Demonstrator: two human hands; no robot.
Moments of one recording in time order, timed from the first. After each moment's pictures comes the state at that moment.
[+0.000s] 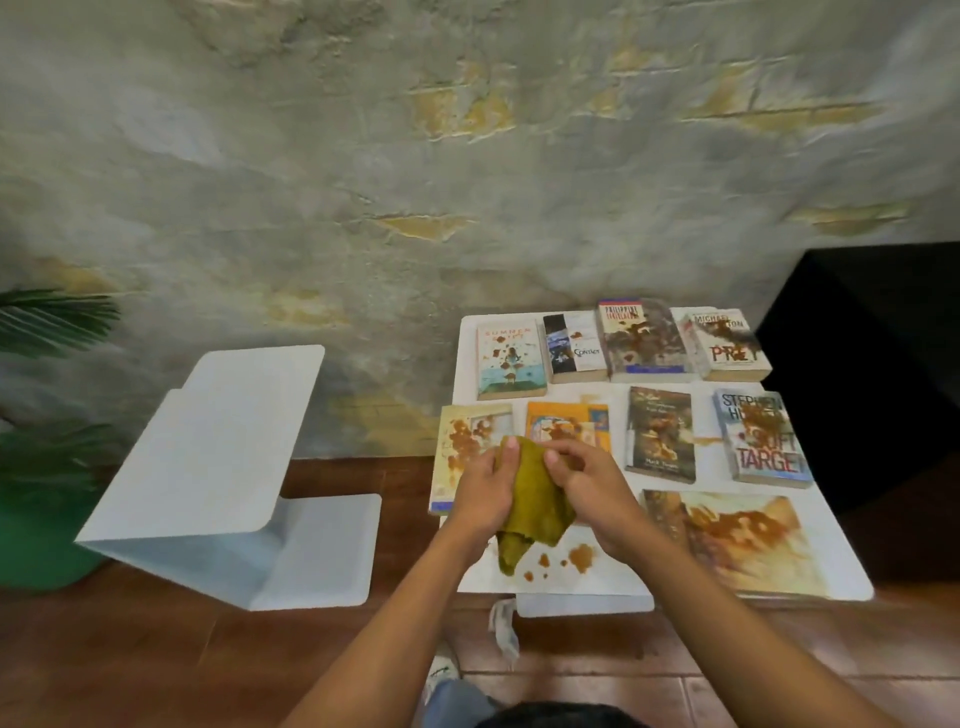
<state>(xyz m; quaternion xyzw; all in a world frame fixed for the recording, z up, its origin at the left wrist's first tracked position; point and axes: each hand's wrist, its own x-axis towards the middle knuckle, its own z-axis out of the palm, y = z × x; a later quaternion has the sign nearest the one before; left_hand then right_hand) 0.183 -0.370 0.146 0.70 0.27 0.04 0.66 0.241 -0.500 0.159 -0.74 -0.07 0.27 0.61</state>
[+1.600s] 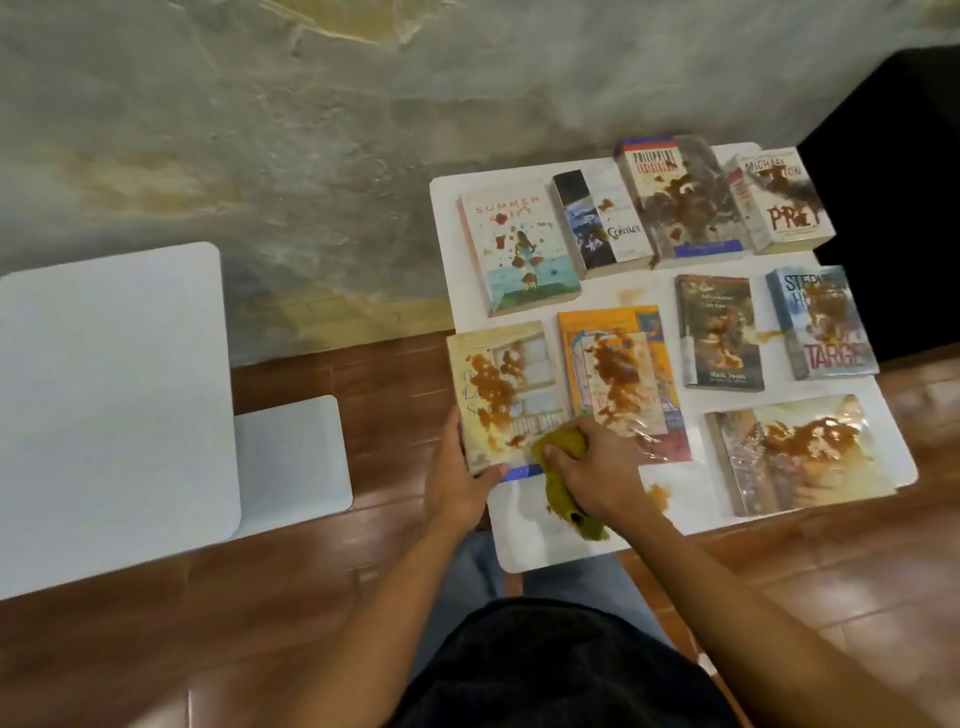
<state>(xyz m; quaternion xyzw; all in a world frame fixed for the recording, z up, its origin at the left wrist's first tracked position) 0.202 -0.219 -0.008 0.74 0.28 -0.12 0.60 0.261 -0.391 0.054 -0.92 0.04 0.23 0.33</state>
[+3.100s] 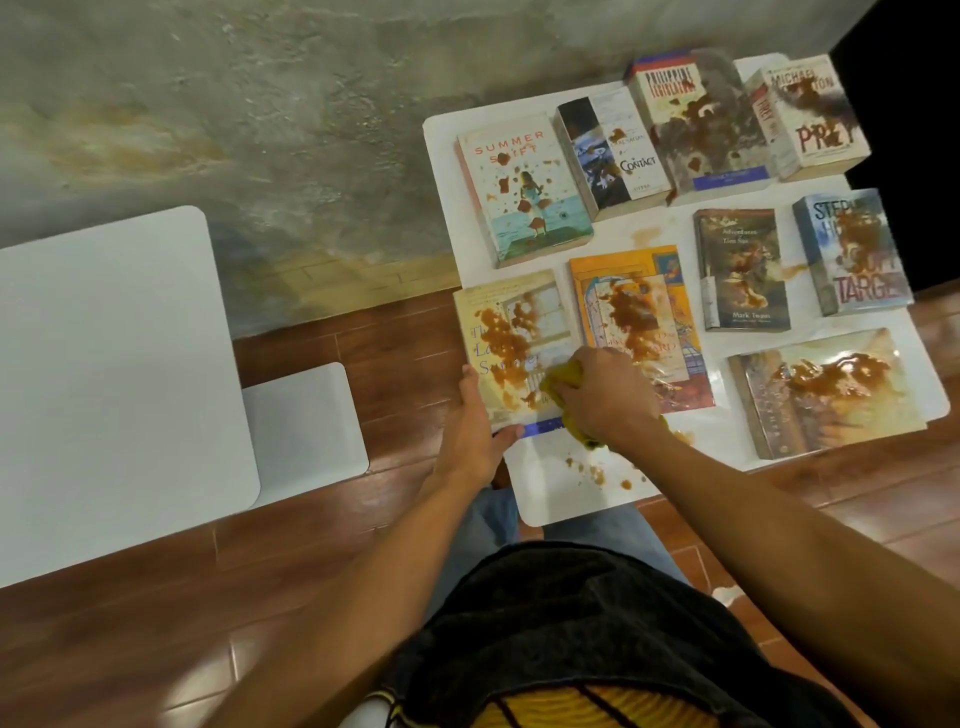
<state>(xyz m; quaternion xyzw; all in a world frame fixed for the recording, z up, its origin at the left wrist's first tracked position) 0.207 -0.212 -0.005 0.81 0.20 -0.23 0.49 0.283 -0.366 0.061 -0.96 -0.01 0.24 0.10</state>
